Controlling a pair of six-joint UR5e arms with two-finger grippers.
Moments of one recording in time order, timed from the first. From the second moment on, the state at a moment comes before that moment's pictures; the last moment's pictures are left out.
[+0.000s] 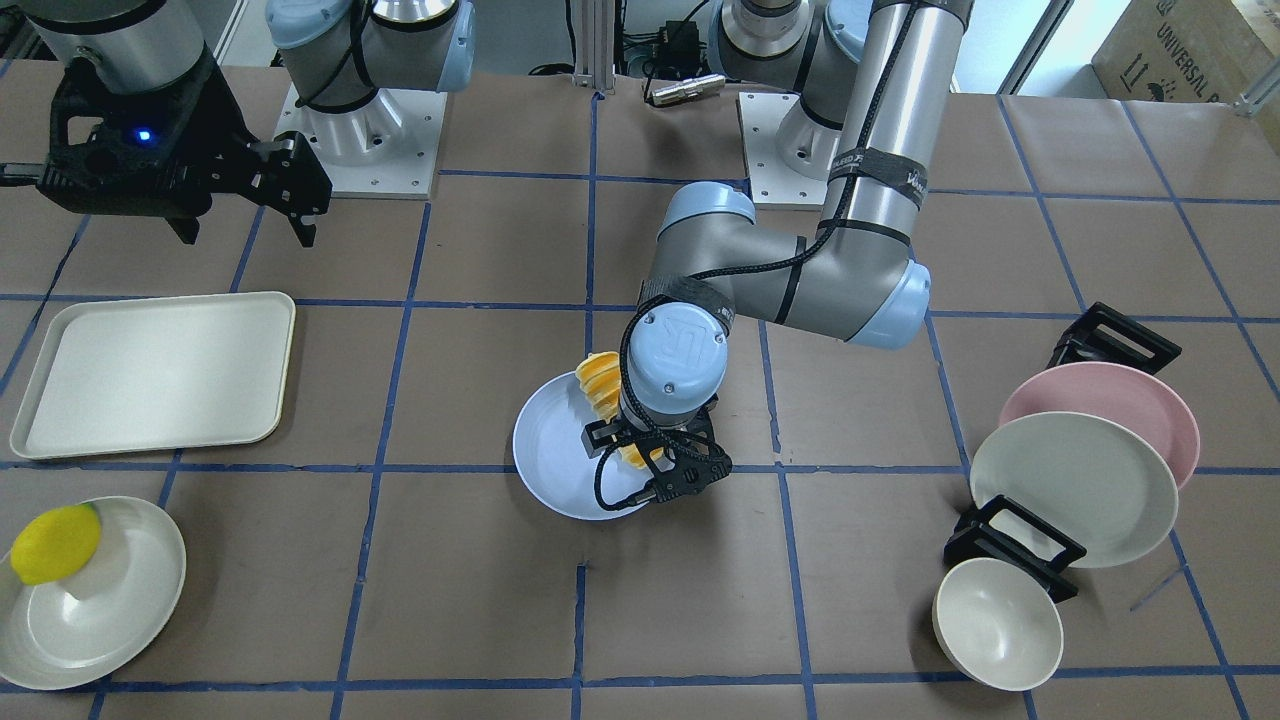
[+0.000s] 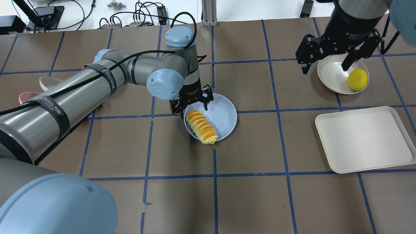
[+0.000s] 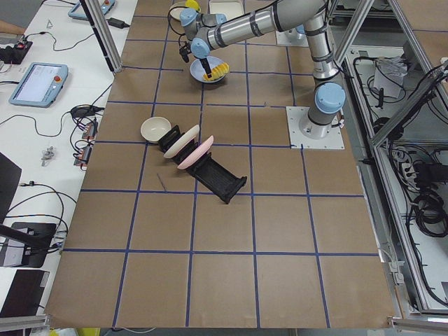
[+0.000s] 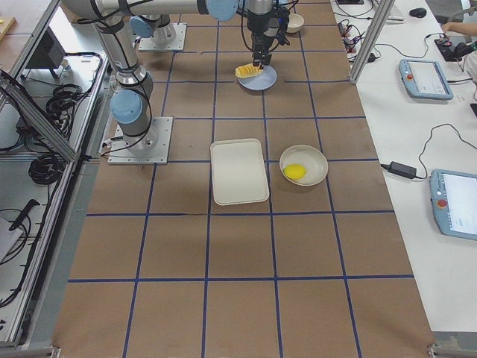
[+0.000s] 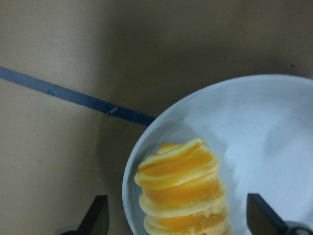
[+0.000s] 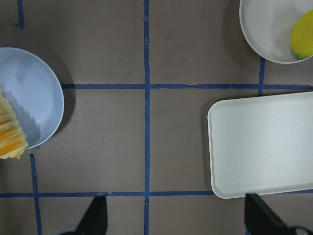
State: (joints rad) left arm -1.84 -2.11 -1.57 -1.26 1.50 -0.67; right arm 1.53 -1.58 1.53 -1.50 -1.60 -0.06
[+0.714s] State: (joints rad) left arm -1.85 -2.13 -1.57 -1.26 1.47 -0.75; right arm 1.53 -1.58 1.53 -1.50 -1.60 -0.06
